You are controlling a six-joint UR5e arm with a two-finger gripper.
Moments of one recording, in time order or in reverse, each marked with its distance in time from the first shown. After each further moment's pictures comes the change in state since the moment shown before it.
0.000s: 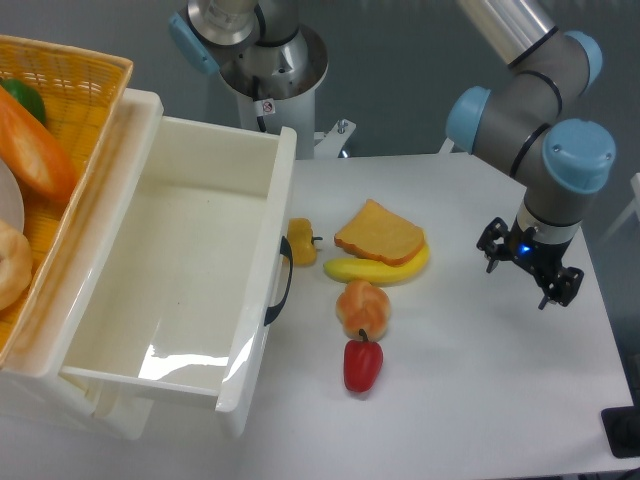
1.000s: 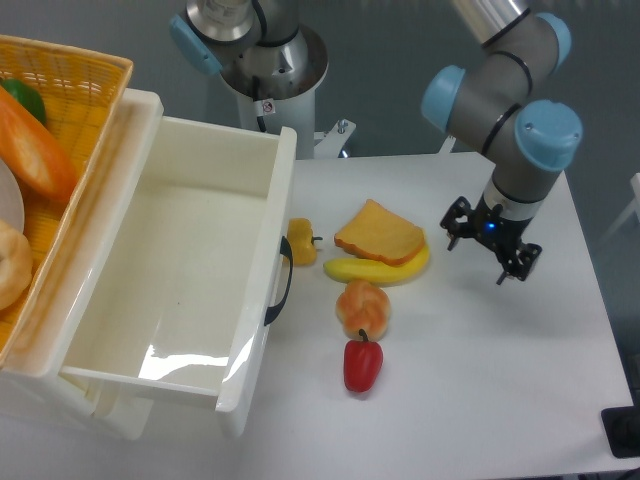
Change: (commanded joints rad) arm 0.015 0.130 -0.250 -0.012 -0.081 -0.048
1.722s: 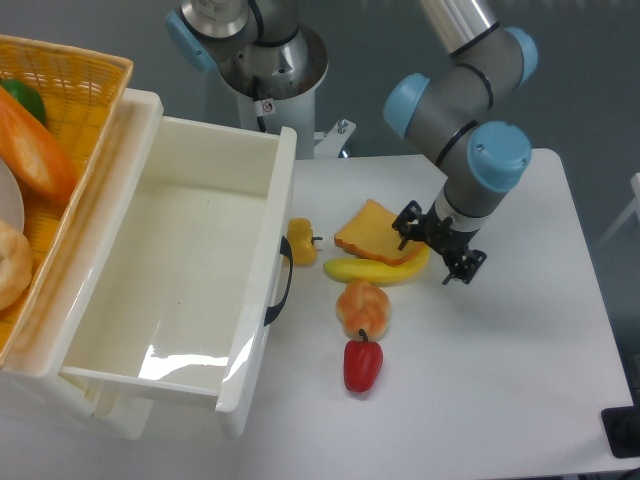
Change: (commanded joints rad) arm -0.092 -0.005 -0.045 -0.116 0.009 -0.098
